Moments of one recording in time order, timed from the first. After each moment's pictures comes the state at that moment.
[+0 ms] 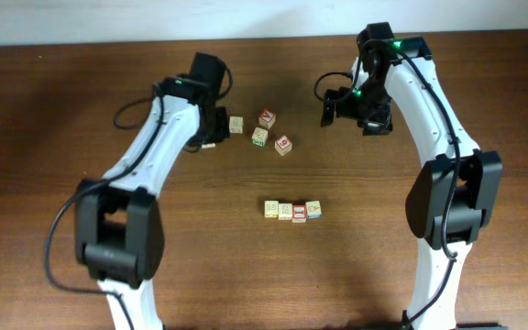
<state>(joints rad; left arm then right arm) -0.29 2.03 1.73 -1.02 -0.09 -0.39 0.12 2.22 2.05 -1.33 -0.24 0.26</state>
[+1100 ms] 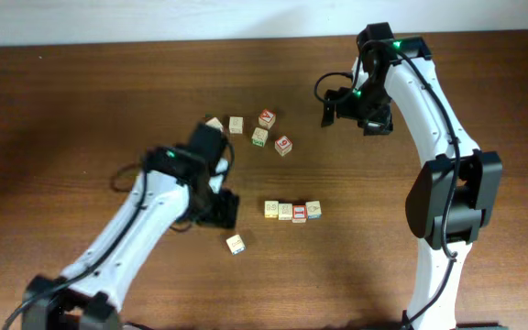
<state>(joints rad) -0.40 1.56 1.18 -1.15 0.09 -0.22 0.12 2.22 2.05 -1.33 -0.23 0.26</state>
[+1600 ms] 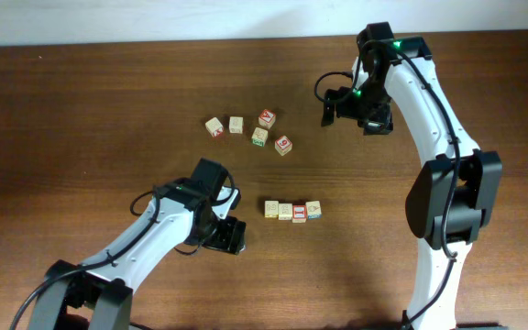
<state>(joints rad) -0.41 1.57 0.85 -0.78 0.23 -0.13 0.12 2.22 2.05 -1.32 -0.23 0.26</state>
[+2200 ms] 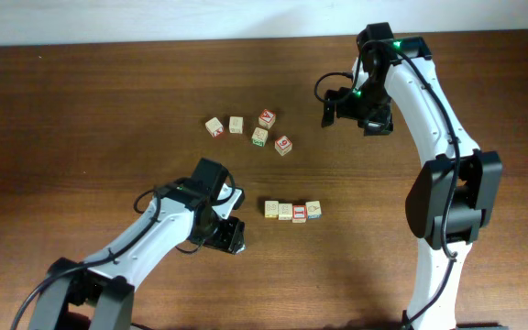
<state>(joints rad) -0.41 1.57 0.84 -0.75 0.26 -0.07 0.12 2.22 2.05 -1.33 -0.23 0.26</state>
